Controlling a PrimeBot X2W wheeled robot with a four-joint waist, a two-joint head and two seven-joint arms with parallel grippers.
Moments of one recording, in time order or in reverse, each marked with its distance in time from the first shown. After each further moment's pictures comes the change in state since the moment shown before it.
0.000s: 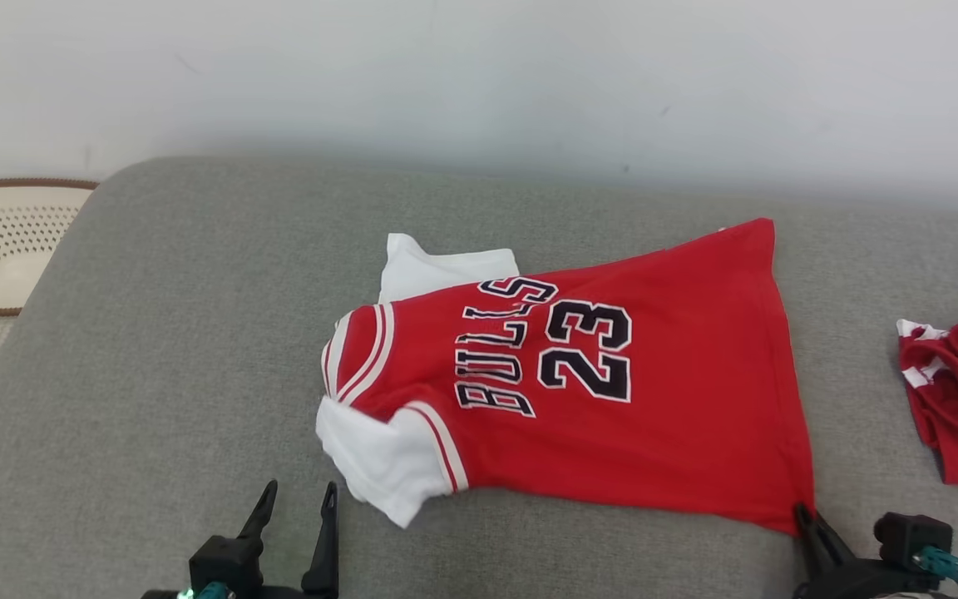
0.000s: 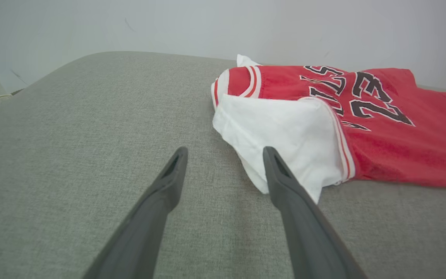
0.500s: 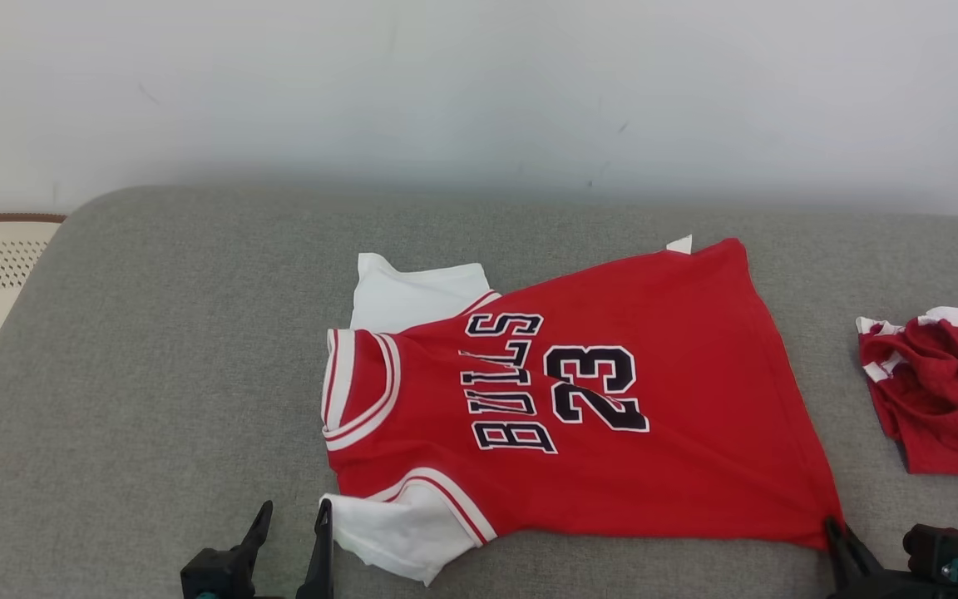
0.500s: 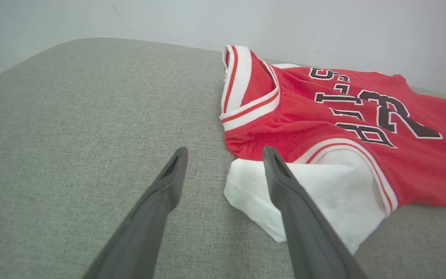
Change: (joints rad) left arm 0.014 0.000 0.006 0.045 -0.058 -0.008 0.000; right arm 0.033 -0.051 -0.013 0.008 0.016 0.000 0.001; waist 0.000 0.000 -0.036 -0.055
